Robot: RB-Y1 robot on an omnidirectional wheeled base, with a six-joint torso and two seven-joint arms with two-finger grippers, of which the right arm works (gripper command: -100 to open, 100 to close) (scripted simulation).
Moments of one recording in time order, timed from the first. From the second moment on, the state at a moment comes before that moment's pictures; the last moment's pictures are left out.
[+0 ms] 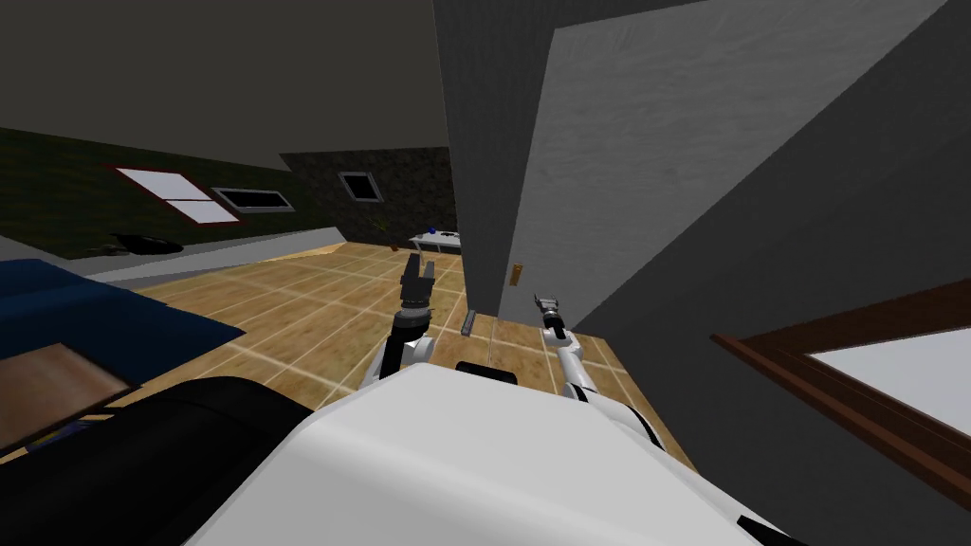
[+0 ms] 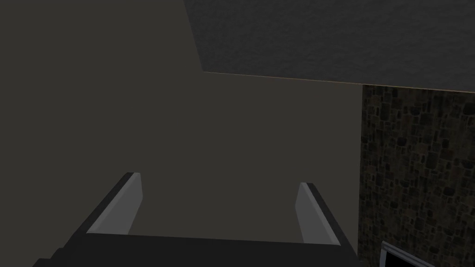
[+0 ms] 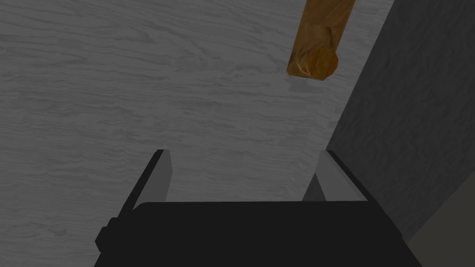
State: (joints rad) arm -0.35 -0.17 -0.24 -0.82 0.29 -0.42 1.35
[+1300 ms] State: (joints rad) arm -0.44 -0.11 -0.45 -0.70 0.16 -0.43 1.49
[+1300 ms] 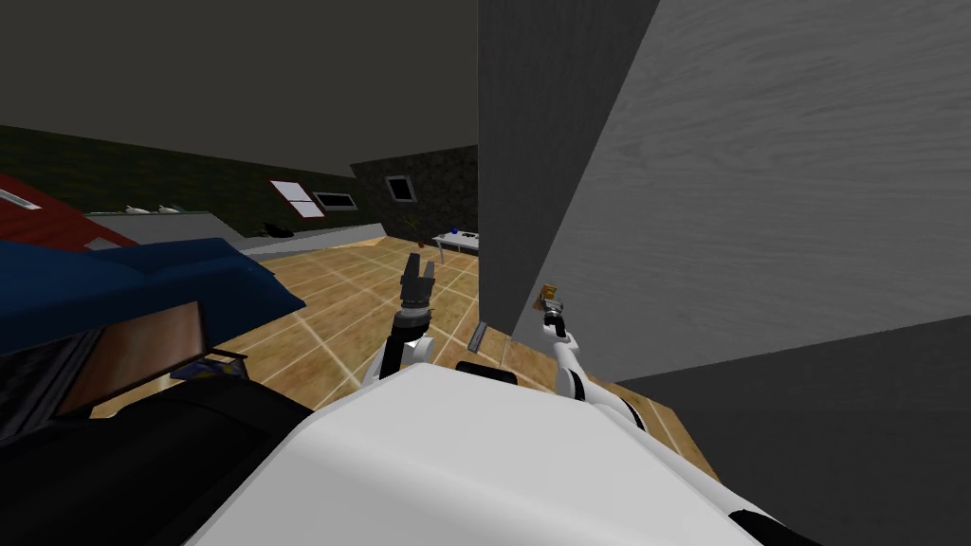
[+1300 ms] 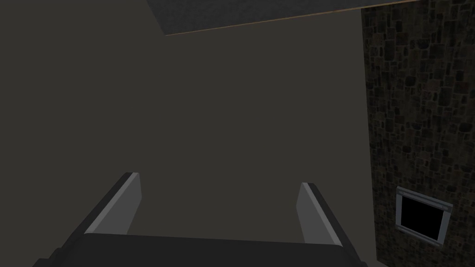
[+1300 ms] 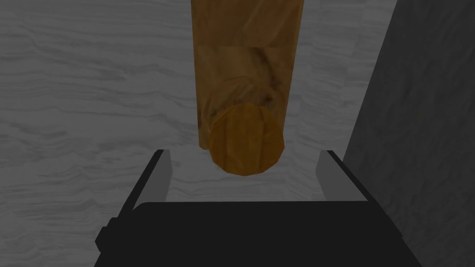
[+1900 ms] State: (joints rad) arm -0.45 -0.11 -0.46 -0.69 0.16 -0.44 1.49
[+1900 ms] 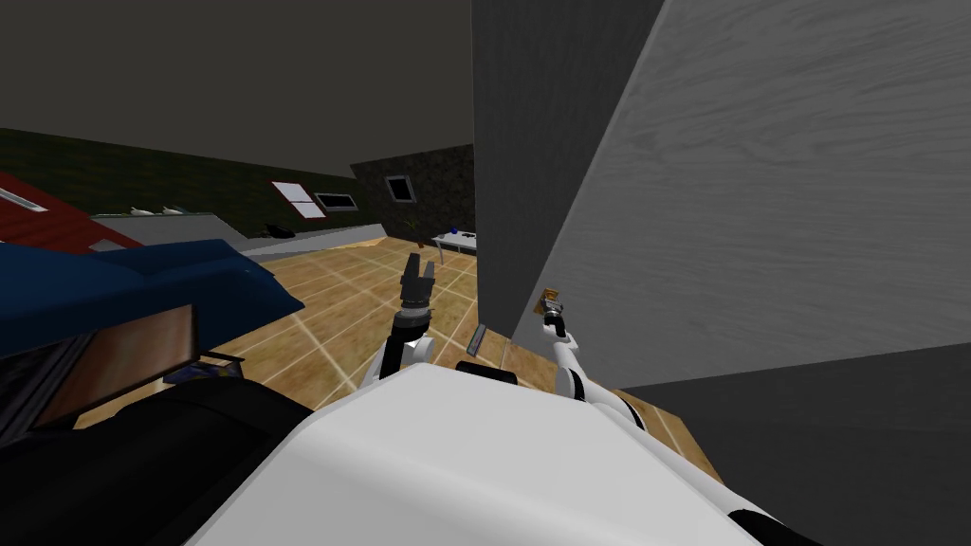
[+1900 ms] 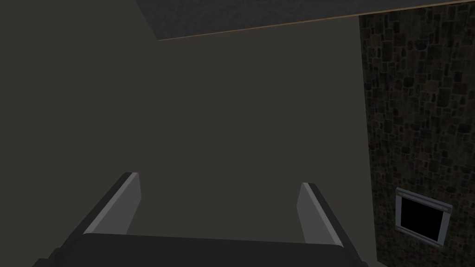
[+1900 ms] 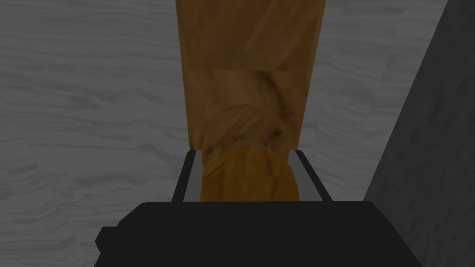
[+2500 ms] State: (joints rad) arm -0.45 -0.11 -0.46 -0.69 0.14 -0.44 1.44
